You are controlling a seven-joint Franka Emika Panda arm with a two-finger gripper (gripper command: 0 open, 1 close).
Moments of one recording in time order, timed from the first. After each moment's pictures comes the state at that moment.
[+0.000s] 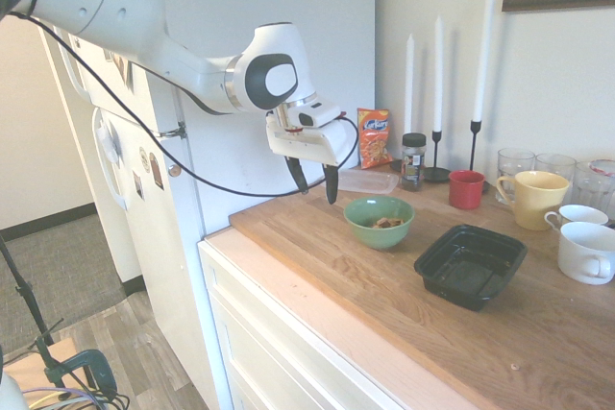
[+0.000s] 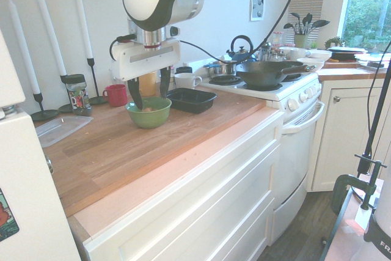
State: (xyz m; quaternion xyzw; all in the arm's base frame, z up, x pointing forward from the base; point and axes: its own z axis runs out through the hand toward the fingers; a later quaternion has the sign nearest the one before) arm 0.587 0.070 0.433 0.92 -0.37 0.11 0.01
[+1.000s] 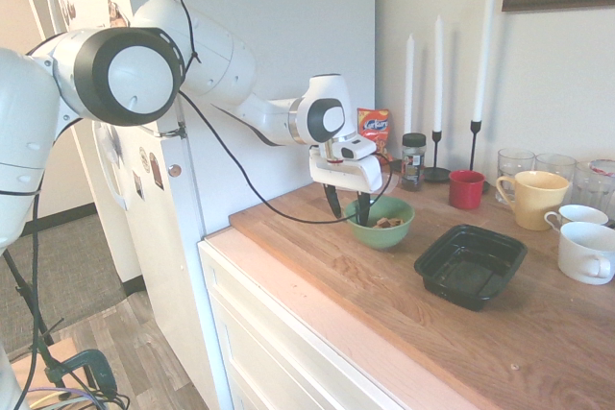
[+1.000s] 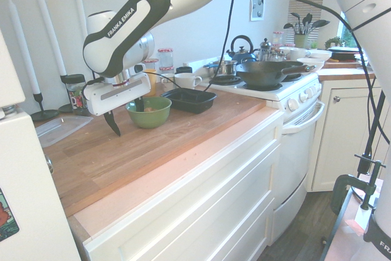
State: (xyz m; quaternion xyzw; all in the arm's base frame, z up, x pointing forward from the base) arm 0.696 0.080 0.328 0.92 -0.39 0.07 0.05
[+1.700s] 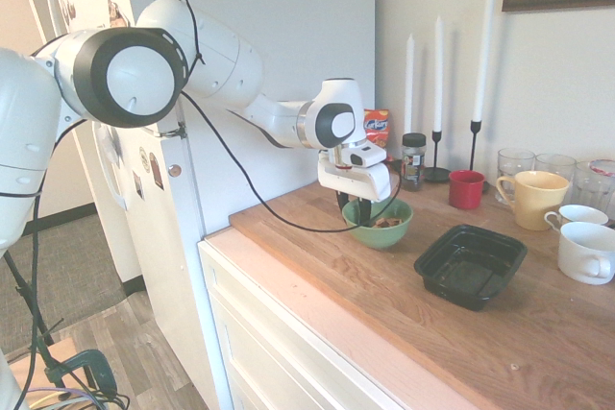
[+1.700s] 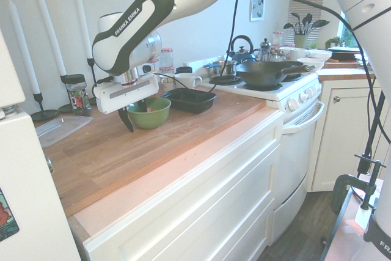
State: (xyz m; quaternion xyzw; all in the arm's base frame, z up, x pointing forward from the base) arm 0.695 0.054 0.325 0.91 -0.41 0.05 0.04
